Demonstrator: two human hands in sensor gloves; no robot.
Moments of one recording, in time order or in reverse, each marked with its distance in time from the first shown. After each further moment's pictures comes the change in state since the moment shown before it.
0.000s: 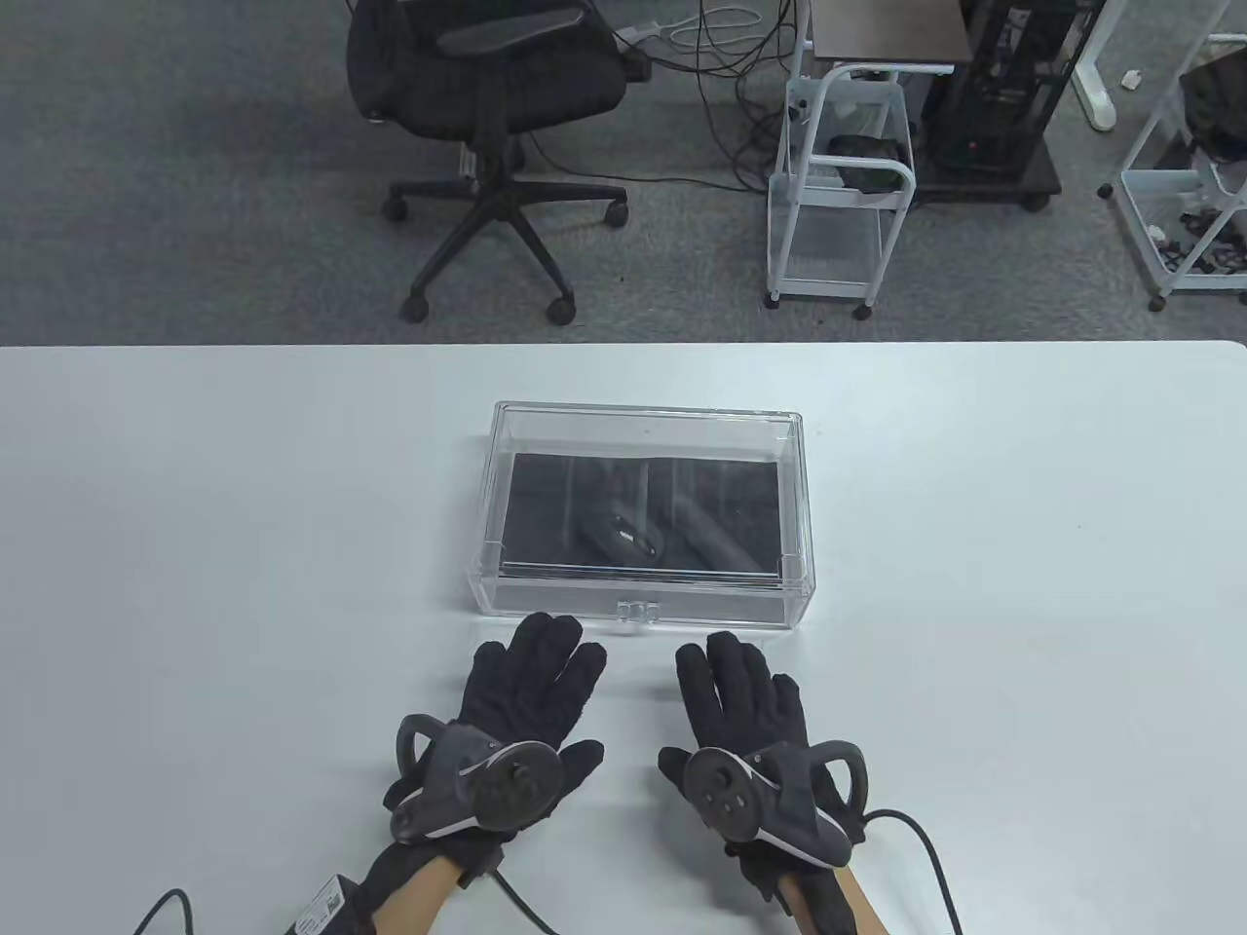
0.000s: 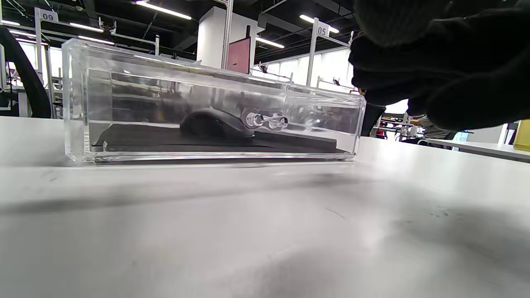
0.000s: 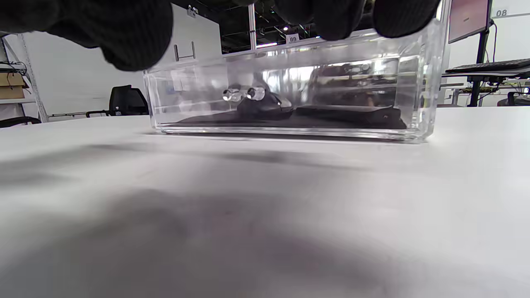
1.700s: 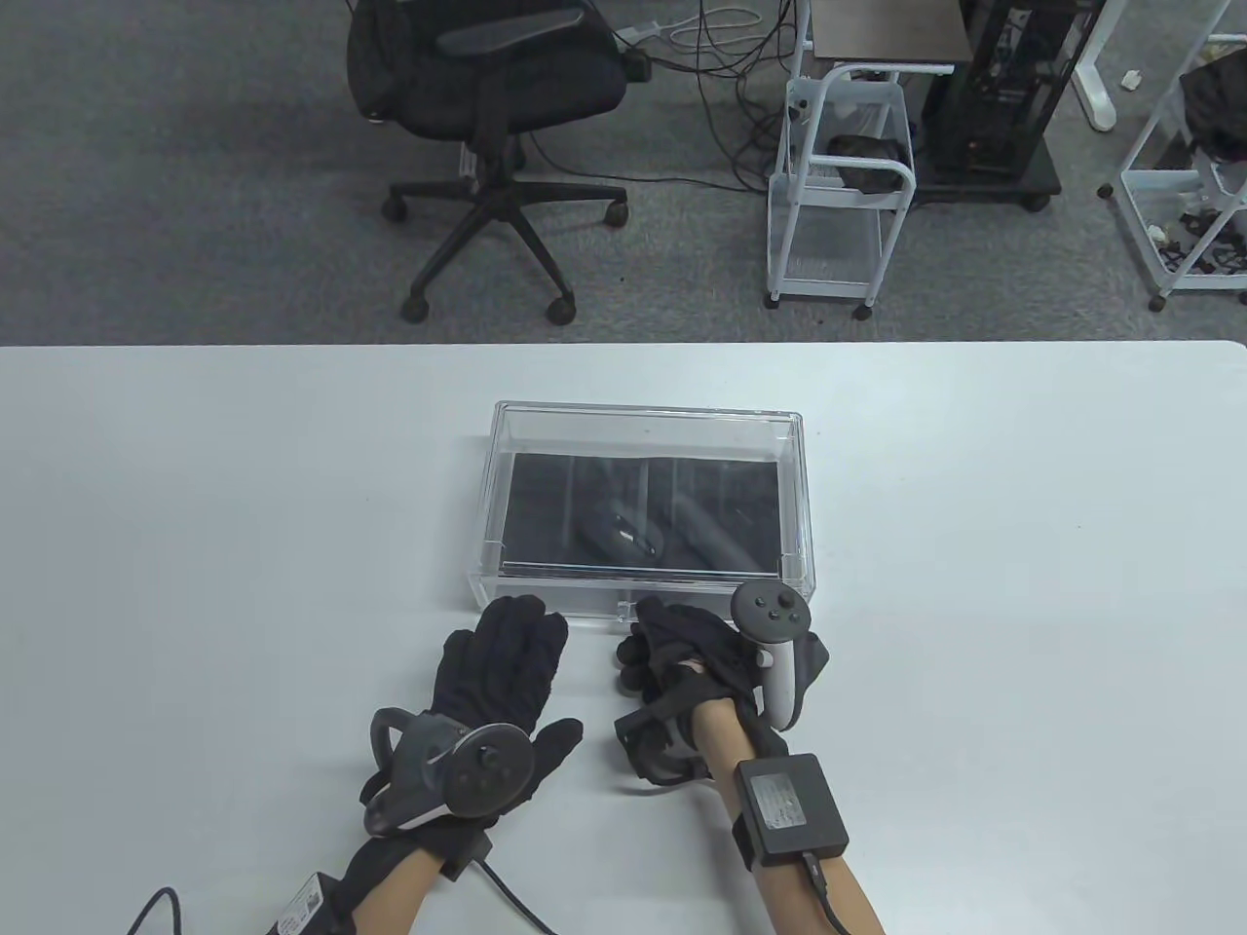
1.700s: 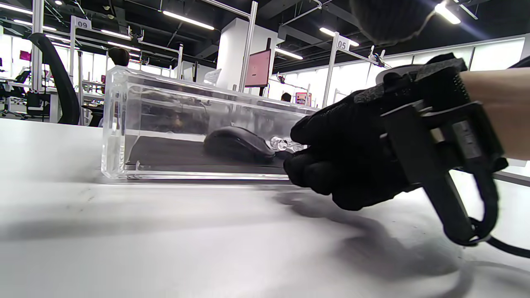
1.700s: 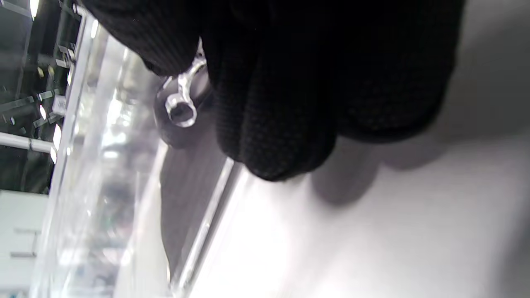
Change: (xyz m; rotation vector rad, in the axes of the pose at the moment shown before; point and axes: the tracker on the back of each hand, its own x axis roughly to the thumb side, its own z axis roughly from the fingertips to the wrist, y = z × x) left_hand -0.017 0.016 0.004 0.037 0.072 0.036; right_hand -0.041 0.068 -0.102 0.078 0.790 -1.152
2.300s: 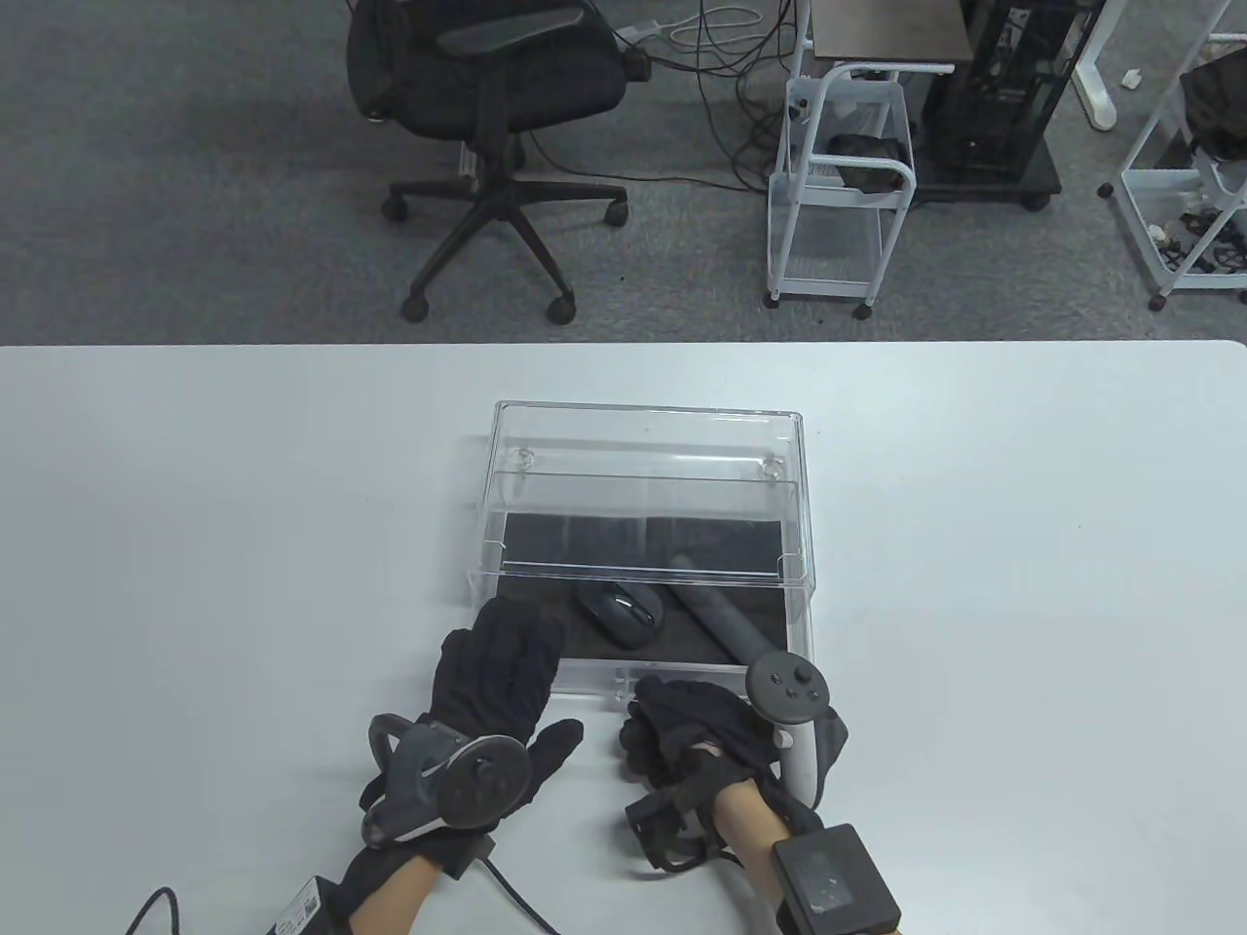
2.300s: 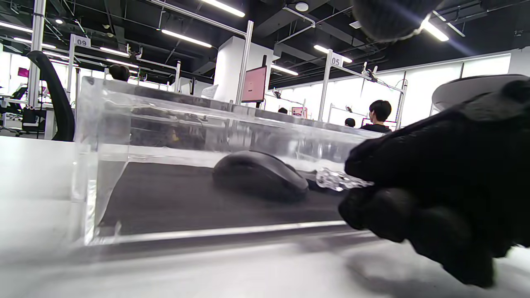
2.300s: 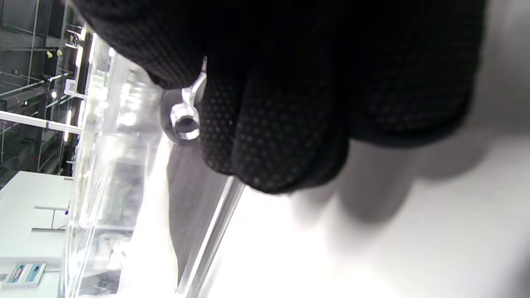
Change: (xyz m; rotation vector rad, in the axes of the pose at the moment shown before) left_hand 0.003 0.004 0.005 0.064 -0.020 -0.002; right_hand -0.037 -0.013 0.062 0.139 -0.014 0.057
